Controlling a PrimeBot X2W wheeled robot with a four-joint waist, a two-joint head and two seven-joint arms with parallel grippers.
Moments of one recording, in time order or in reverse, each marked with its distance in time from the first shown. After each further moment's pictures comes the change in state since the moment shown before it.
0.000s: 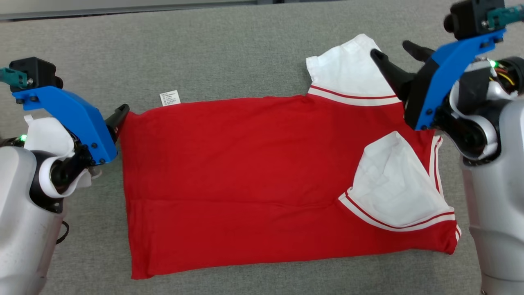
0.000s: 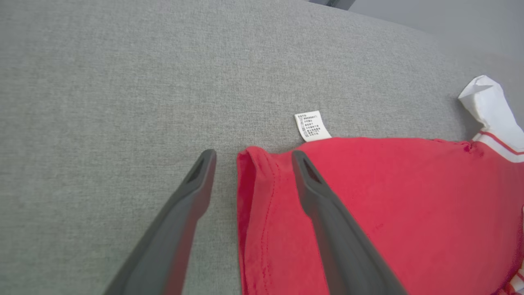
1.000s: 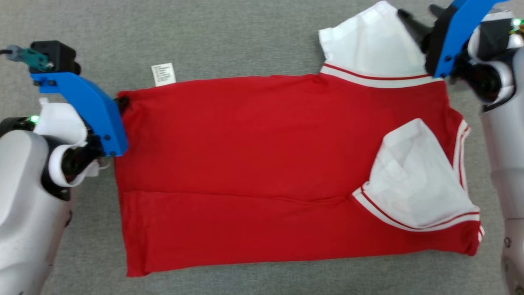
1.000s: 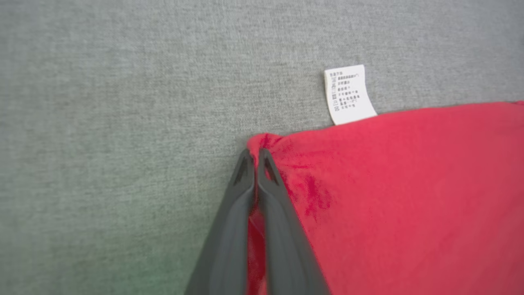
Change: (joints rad) left arm -0.078 0.001 -0.079 0.029 0.024 -0.061 0.050; right arm -0.271 -0.061 0.026 0.422 -0.006 0.000 -0.126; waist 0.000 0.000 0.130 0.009
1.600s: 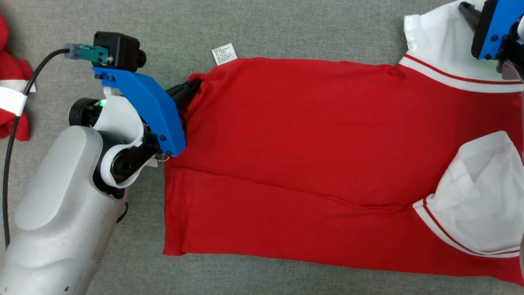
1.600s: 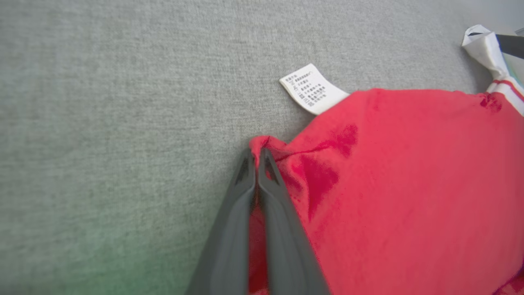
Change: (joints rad) left arm -0.017 -0.154 -0.035 -0.035 -0.042 -0.090 -0.128; right arm -0.101 -0.046 -0.143 0.183 -0.193 0.000 0.046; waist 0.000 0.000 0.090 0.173
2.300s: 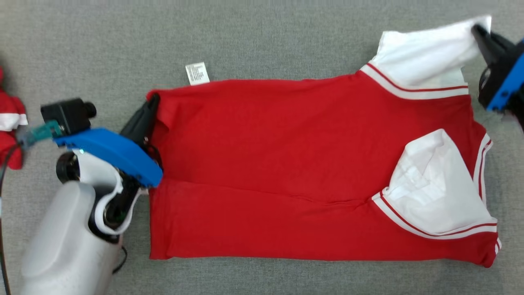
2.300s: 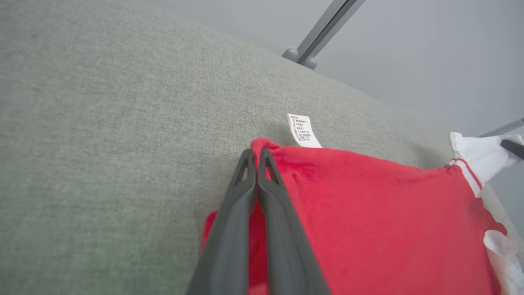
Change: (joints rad) left arm 0.207 -0.027 0.139 0.045 -0.021 -0.054 -0.445; right arm 0.301 -0.088 0.045 -0.315 0.264 0.000 -0.198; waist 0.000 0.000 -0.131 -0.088
